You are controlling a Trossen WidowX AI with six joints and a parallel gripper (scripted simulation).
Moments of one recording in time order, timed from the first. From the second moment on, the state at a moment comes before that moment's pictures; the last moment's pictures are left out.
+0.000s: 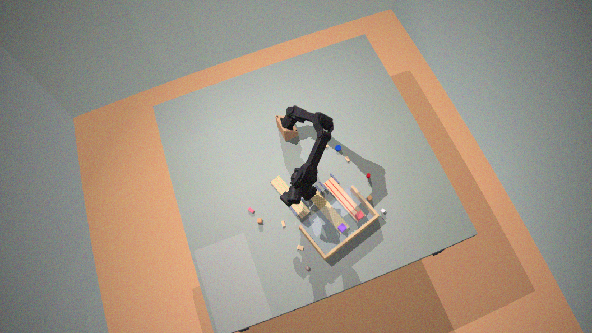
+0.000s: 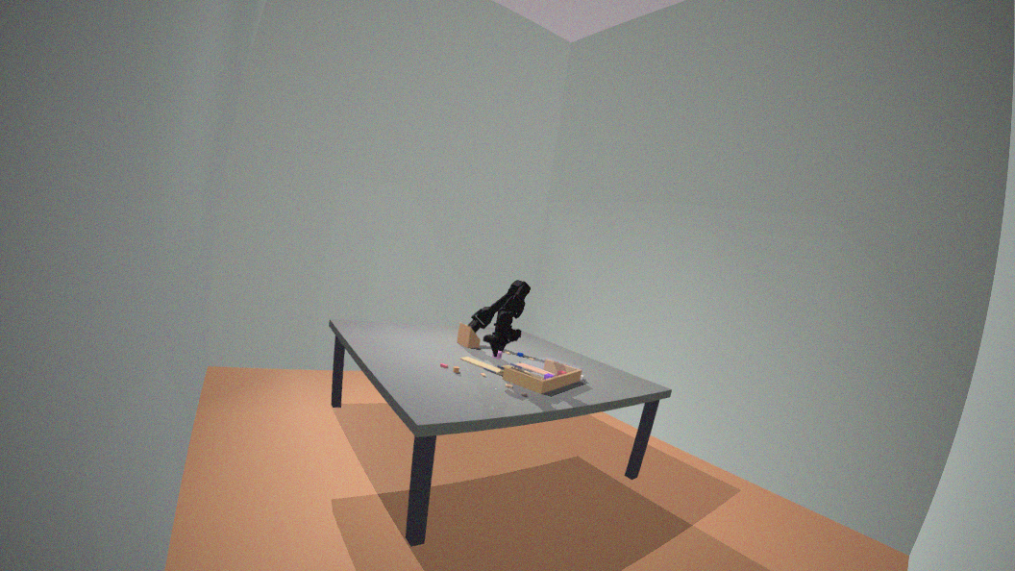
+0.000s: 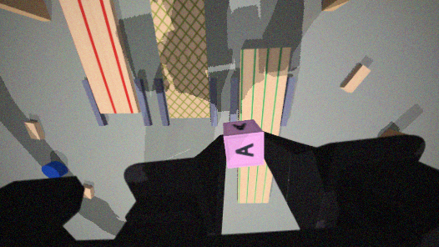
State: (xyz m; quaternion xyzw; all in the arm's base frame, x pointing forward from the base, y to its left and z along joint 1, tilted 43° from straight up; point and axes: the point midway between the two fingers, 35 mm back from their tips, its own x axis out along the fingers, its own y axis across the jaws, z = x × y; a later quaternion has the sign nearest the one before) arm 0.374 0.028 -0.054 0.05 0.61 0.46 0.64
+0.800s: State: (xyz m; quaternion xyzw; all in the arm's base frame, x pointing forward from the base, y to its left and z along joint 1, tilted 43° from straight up) arm 0.304 0.021 -0.043 0.05 0.62 0.46 0.64
